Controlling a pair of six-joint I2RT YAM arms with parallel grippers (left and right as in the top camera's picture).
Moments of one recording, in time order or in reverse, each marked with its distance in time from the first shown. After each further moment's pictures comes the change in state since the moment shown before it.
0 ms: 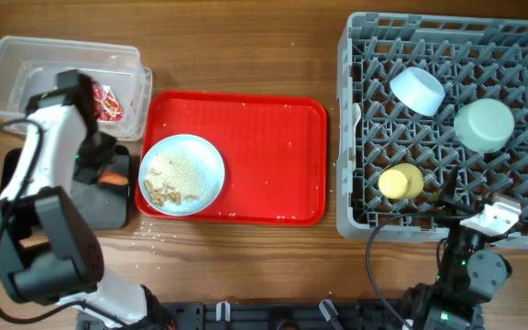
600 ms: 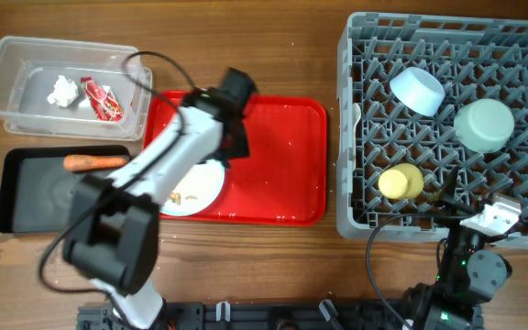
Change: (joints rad) left arm -0.714 0.079 0.059 0.159 0.122 0.374; right arm 0.000 0.000 0.000 0.000 0.000 0.000
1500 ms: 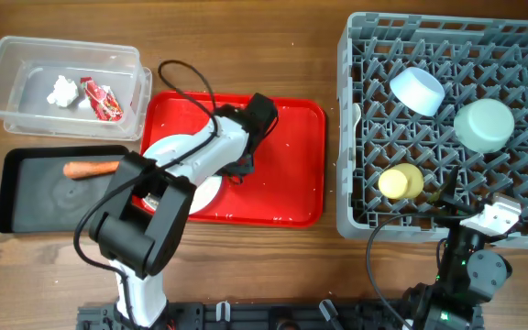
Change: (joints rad) left arm -0.075 0.120 -0.061 0.021 -0.165 -0.016; right arm 0.000 0.000 0.000 0.000 0.000 0.000
